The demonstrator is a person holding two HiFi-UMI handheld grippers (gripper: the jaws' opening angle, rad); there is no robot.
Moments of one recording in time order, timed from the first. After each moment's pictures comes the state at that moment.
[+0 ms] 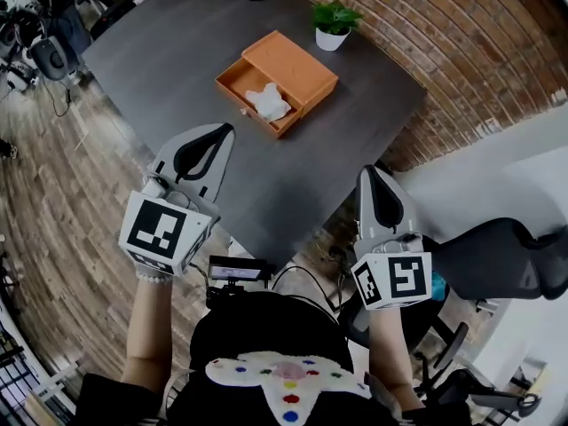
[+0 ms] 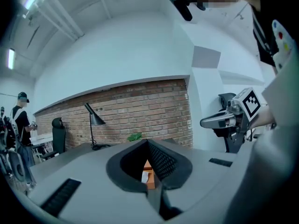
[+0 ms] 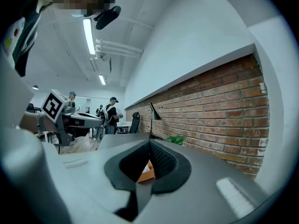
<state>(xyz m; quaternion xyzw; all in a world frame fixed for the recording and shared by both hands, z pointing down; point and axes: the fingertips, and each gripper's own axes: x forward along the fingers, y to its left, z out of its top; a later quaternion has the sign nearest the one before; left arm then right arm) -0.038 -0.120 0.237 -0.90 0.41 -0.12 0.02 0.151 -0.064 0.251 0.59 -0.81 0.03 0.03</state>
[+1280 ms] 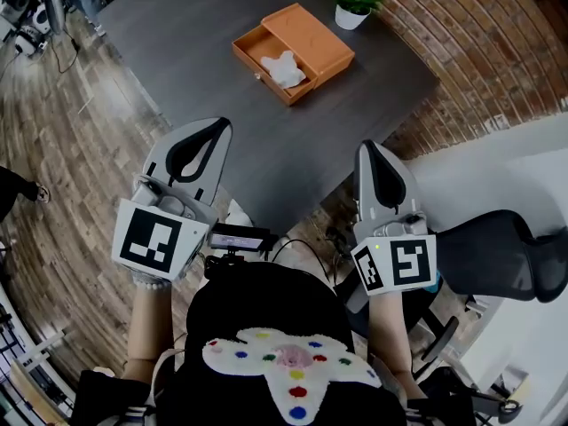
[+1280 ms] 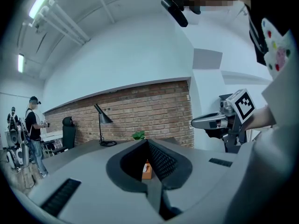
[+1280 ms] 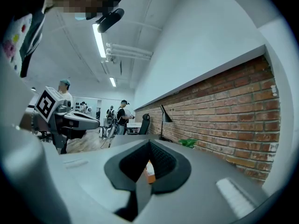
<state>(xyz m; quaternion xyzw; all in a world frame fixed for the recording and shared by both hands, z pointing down) -0.062 -0.050 0.235 -0.88 0.45 -0.11 -0.01 0.117 -0.039 0.243 0.54 -0.84 0.02 0.04</state>
